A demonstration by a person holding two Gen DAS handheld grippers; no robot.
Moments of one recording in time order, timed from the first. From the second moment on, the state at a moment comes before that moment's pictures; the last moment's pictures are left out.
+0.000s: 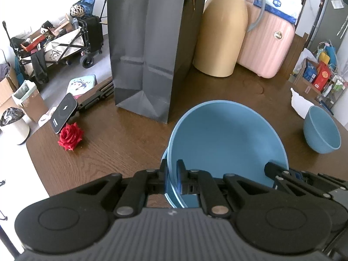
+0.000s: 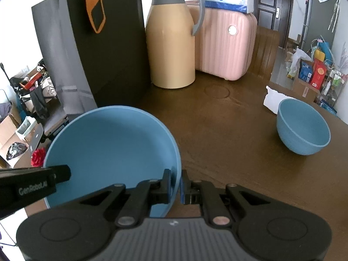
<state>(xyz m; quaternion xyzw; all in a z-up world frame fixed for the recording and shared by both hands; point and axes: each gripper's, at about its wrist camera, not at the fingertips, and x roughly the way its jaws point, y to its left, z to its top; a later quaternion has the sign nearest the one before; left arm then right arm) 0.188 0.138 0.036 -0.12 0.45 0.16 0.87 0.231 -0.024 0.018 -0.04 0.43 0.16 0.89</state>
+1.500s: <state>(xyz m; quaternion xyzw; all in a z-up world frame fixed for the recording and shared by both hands) 0.193 0.140 -0.004 -0.09 0.47 0.15 0.87 0.229 -0.003 -0.014 -0.09 0.42 0.14 0.89</state>
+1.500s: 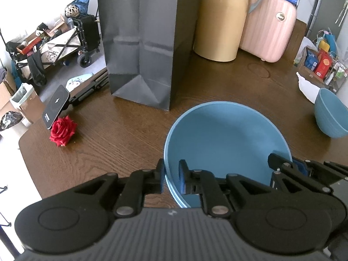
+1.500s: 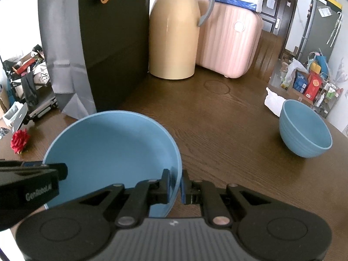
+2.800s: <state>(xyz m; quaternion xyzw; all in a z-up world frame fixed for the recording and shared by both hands) 0.161 0.145 0.055 -0.11 0.40 0.14 0.90 0.209 -0.057 0.035 -0.06 0.39 0.14 0.91</state>
